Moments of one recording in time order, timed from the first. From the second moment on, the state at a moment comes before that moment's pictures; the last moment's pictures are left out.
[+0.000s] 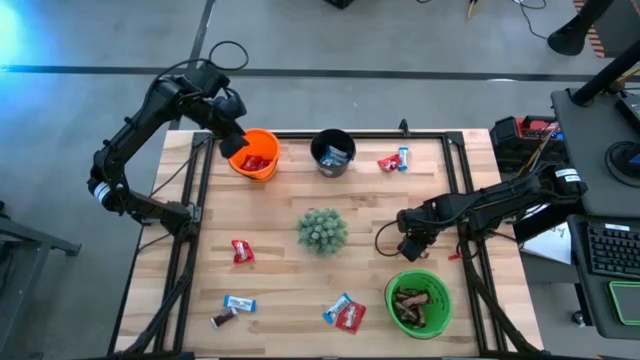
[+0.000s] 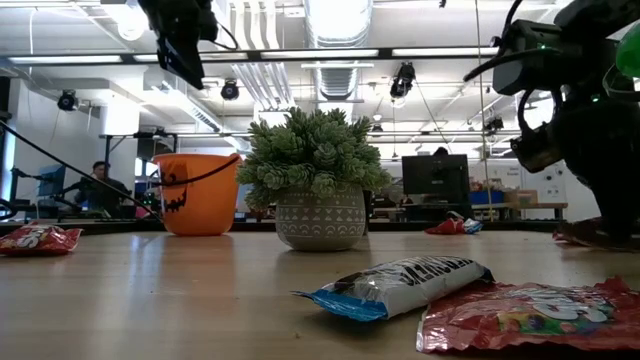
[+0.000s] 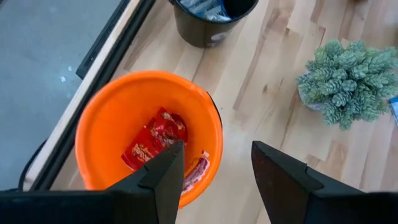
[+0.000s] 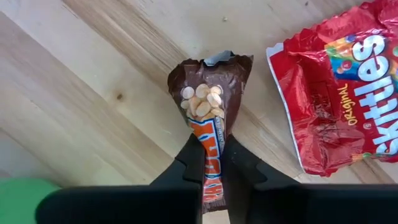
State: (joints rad) left arm 0.88 1.37 1.59 -1.34 0.32 0.36; right arm 0.08 1.24 0.54 -0.71 -0.22 0.93
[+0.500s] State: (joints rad) left arm 0.88 1.37 1.59 -1.37 0.32 0.36; right arm 0.08 1.23 0.72 -0.81 -0.24 0.93
